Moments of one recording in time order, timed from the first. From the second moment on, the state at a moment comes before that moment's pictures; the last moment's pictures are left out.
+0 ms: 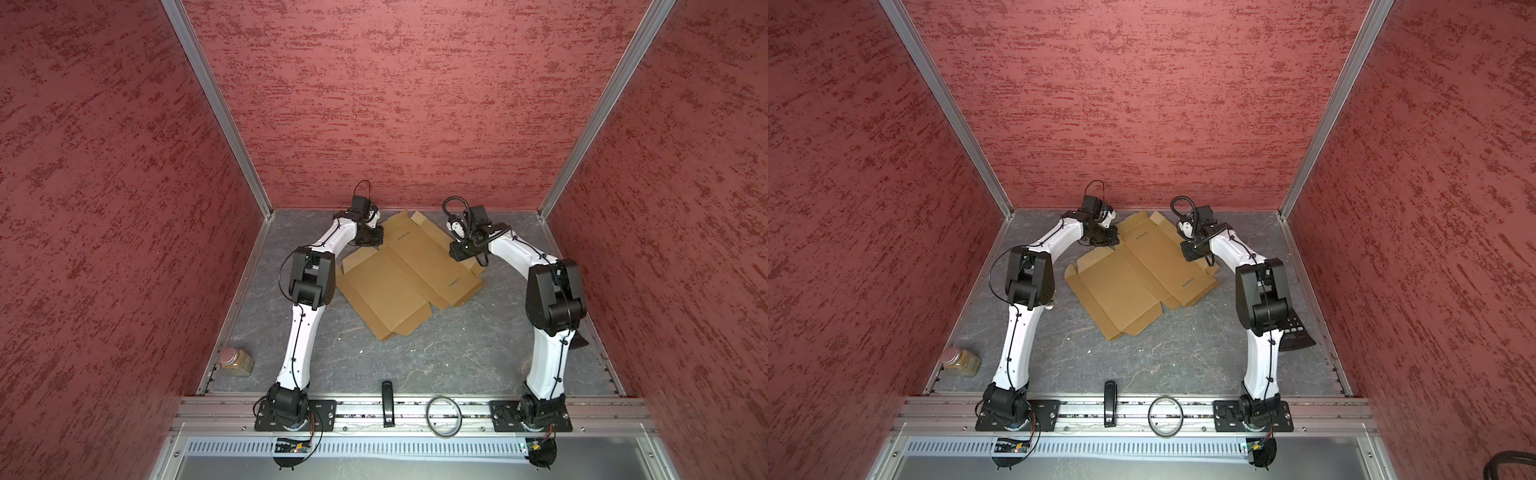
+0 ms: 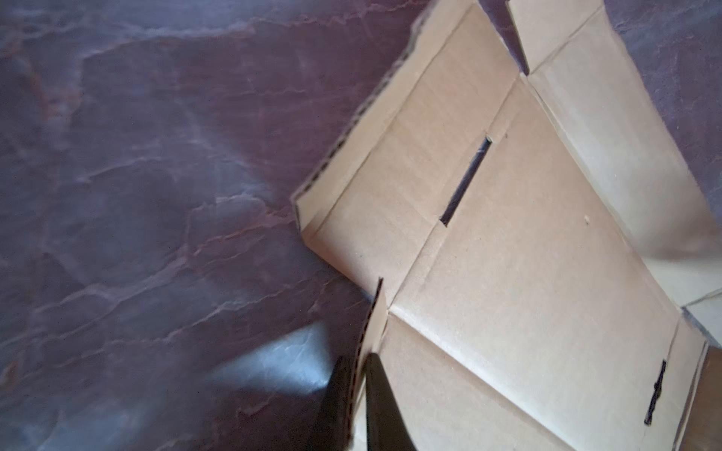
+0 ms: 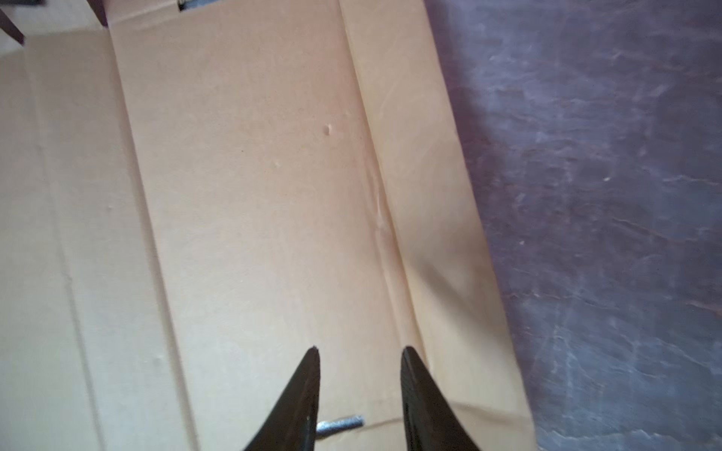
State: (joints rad) left arm -0.25 2.47 2.14 -0.73 0.33 -0.19; right arm 0.22 2.02 1.59 -0.62 -0.15 -0.13
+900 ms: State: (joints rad) left arm -0.31 2.10 1.53 -0.53 0.07 -0.54; right arm 0.22 1.83 1.36 -0.46 -0.17 0.23
